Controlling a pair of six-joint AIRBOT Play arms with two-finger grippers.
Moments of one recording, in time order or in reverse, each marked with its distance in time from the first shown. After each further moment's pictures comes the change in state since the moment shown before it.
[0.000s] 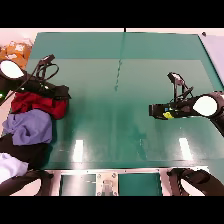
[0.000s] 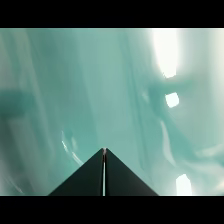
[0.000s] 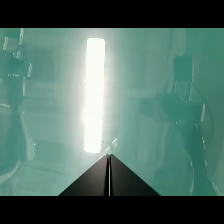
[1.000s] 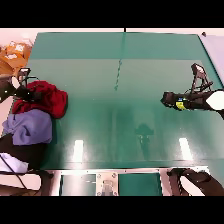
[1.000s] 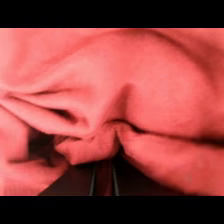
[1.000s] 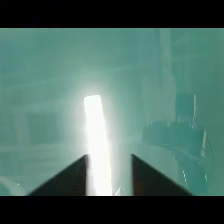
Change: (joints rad) left arm 0.301 -0.387 0.042 0.571 0.355 -0.040; right arm -0.234 0.000 -0.005 -0.011 -0.131 -0.018
